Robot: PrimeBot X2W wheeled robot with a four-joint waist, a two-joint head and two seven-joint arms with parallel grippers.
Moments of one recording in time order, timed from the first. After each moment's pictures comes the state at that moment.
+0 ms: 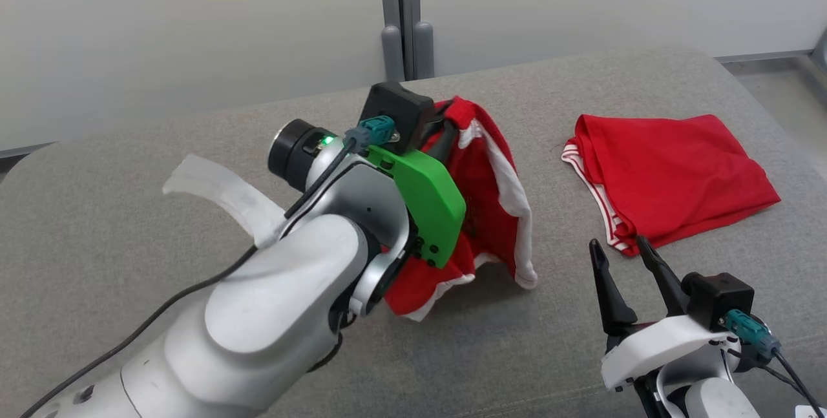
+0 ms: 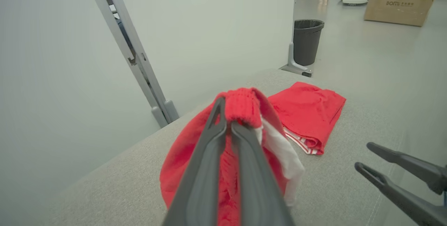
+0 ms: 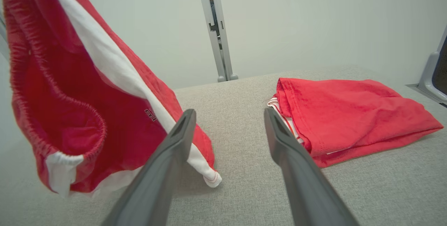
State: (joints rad) left arm -0.84 0.24 -0.98 0.14 -0.71 0.28 0.26; right arm -0.03 -0.05 0.08 0.12 0.23 0.13 -0.12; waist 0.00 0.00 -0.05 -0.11
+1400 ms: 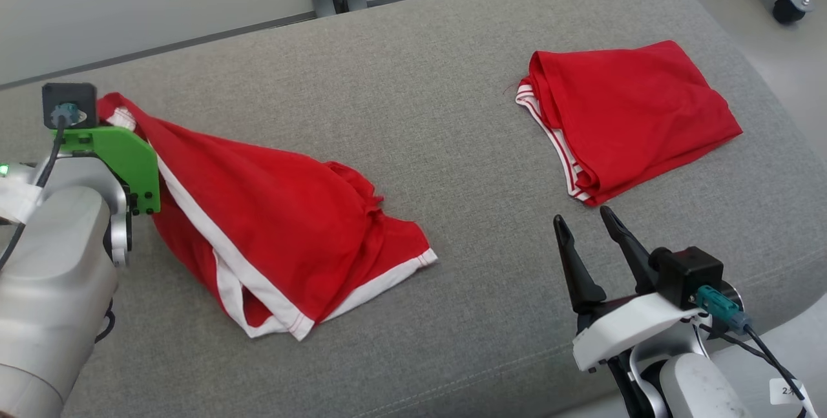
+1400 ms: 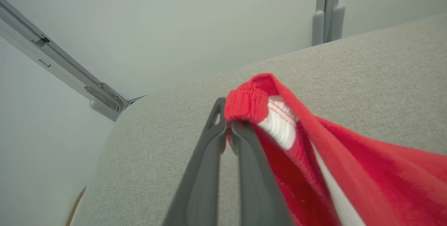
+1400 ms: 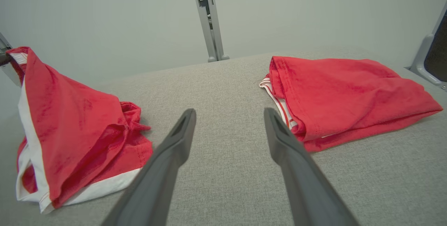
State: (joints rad) left arm -0.93 0.42 -0.86 1.01 -0.76 0.28 0.00; right arm -0.10 -0.05 0.16 0.09 0.21 0.13 -0.11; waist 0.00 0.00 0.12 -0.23
